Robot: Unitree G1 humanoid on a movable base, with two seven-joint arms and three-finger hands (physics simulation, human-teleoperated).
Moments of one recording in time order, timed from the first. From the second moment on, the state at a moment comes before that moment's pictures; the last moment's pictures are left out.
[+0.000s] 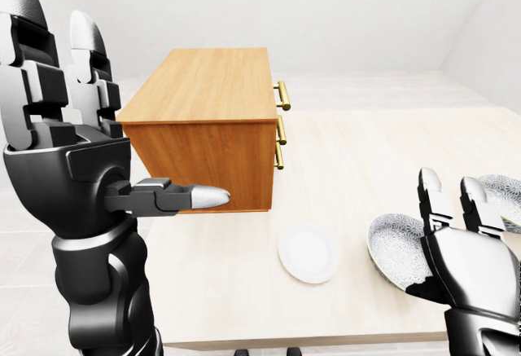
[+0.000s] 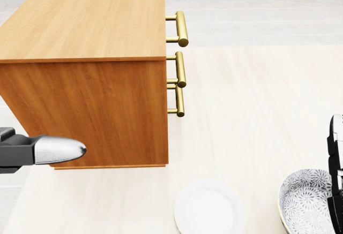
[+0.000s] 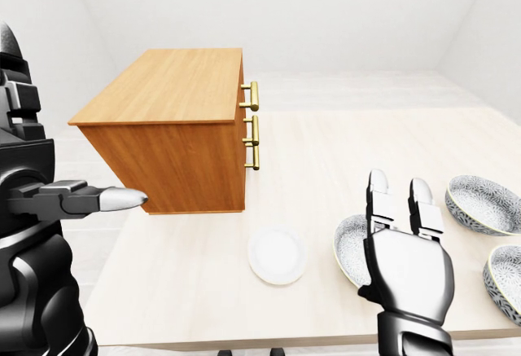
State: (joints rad) left arm -0.25 0.12 0.16 -0.82 -0.08 0.09 -0.02; right arm 0.45 0.14 -0.29 -0.94 -1.40 -0.09 0.33
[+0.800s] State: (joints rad) left arm -0.24 0.12 0.15 -0.82 -0.08 0.09 -0.02; right arm 0.56 0.04 -0.08 -0.72 -1.71 -0.09 0.03
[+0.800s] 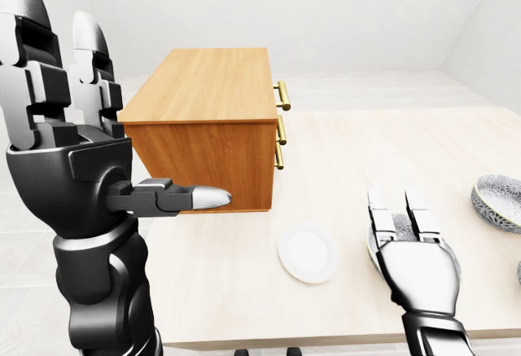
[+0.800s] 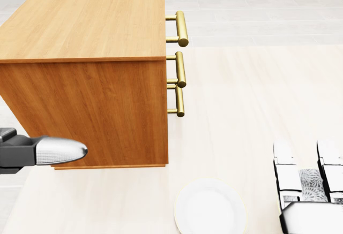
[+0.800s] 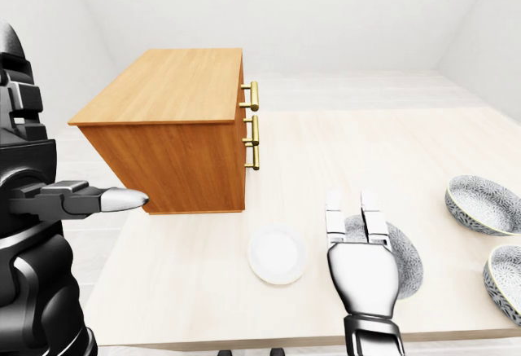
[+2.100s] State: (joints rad) left arm -0.24 0.12 0.15 -0.82 -0.07 0.09 -0.02; right arm 0.60 0.00 -0.19 -0.46 -1.60 -0.09 -0.16
